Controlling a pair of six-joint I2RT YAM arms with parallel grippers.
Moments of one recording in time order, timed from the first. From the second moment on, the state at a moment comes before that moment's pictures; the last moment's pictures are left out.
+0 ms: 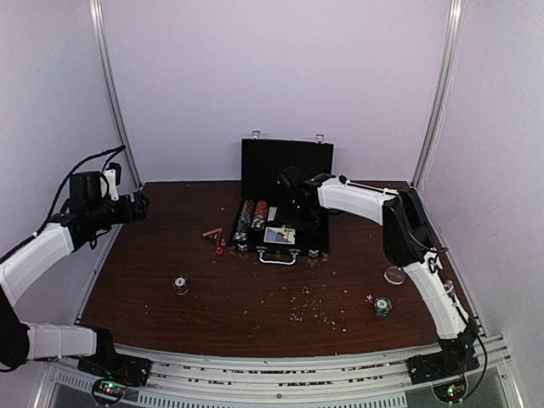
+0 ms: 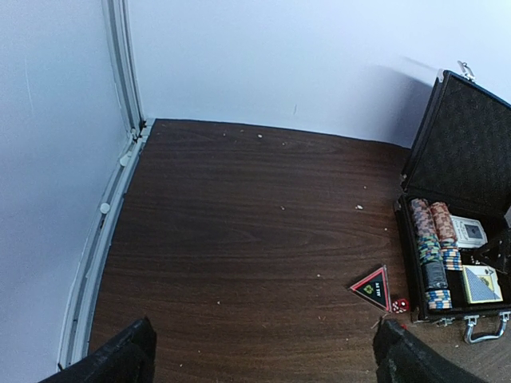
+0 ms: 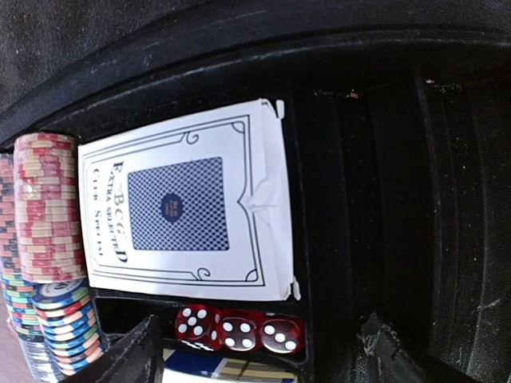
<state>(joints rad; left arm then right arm) -0.05 1.08 0.78 -0.16 0.06 -0.16 0.67 2.51 2.21 -0.78 0.17 0.89</state>
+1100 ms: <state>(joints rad) -0.05 1.09 0.78 -0.16 0.05 -0.16 0.66 2.41 2.20 -0.72 0.14 0.85</state>
